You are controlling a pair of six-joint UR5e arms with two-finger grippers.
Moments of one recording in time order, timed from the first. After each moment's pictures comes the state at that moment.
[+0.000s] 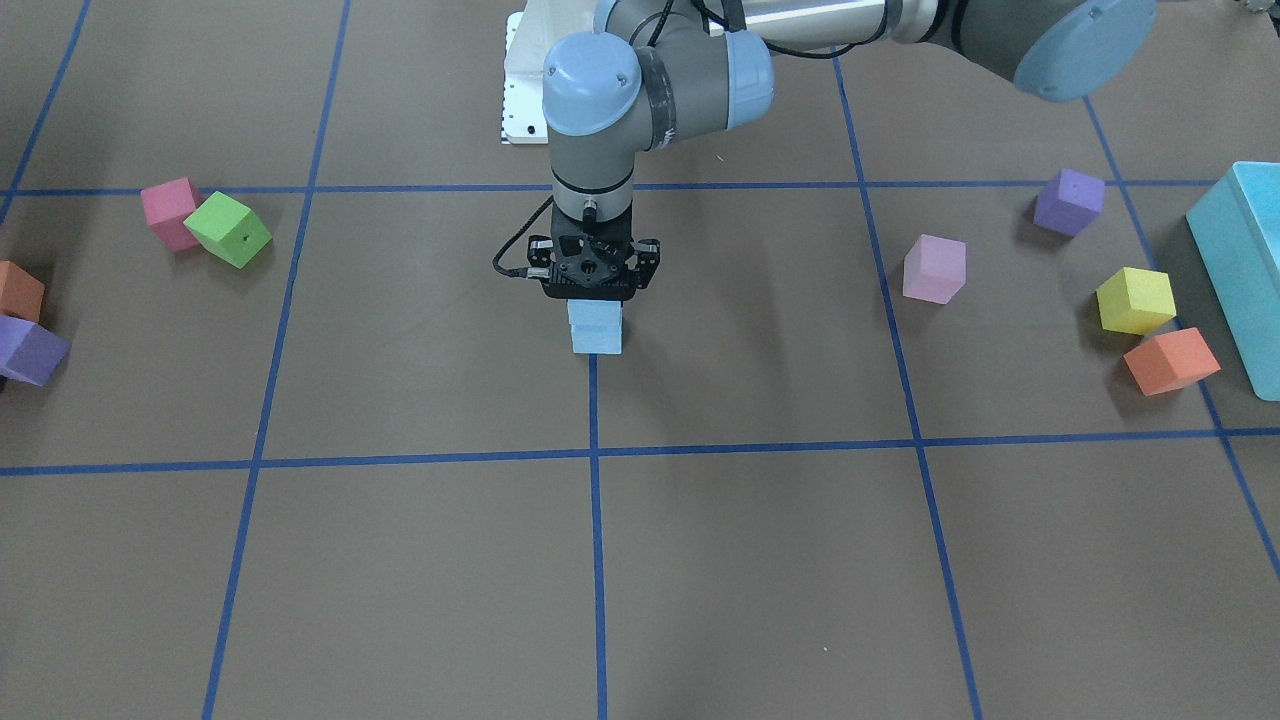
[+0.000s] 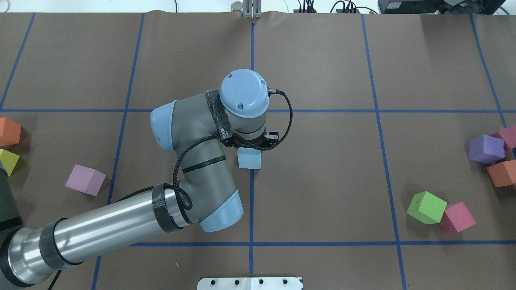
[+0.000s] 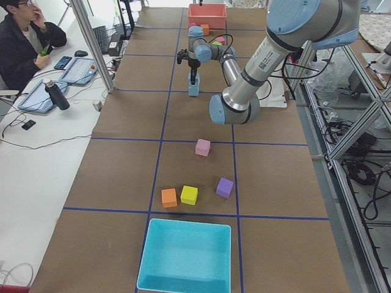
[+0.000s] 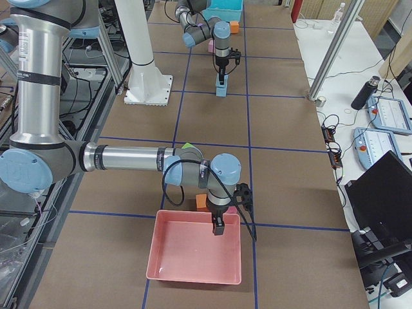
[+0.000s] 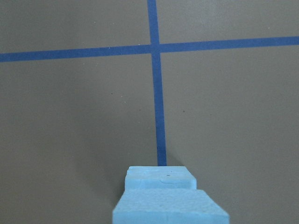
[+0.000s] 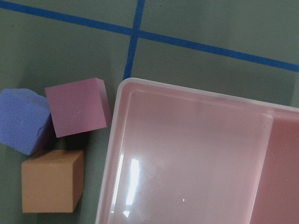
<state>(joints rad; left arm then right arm) -0.50 -2.49 -1.50 -1.51 -1.85 -1.16 1.56 -1.69 1.70 -1.65 2.25 -0.23</state>
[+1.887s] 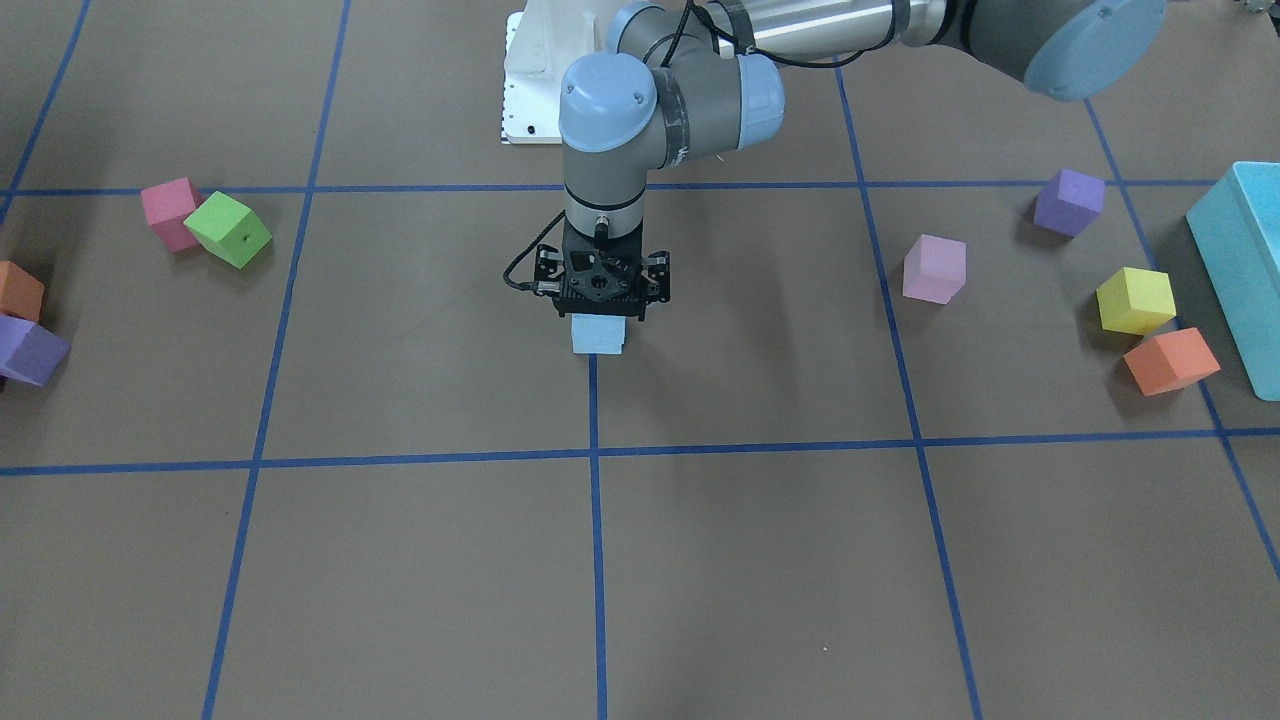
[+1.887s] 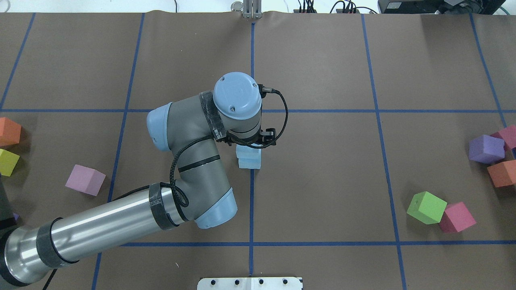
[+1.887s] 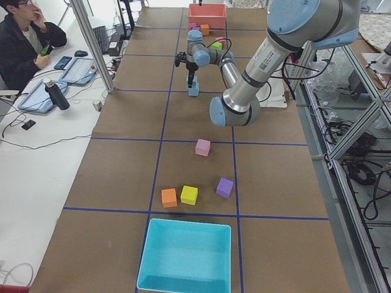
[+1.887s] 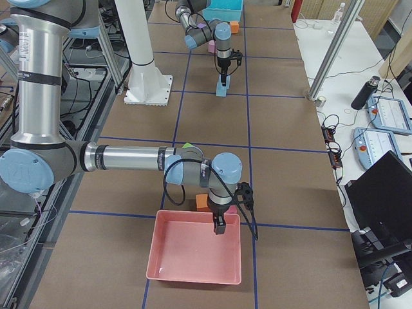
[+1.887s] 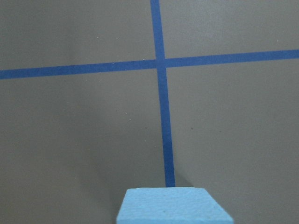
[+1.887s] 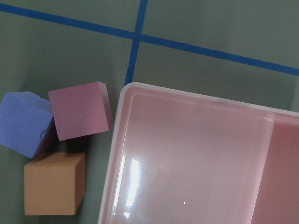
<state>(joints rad) -0.51 -2.47 -1.49 -1.58 -1.83 -1.15 1.56 -1.68 1.70 -1.65 2.25 -0.22</state>
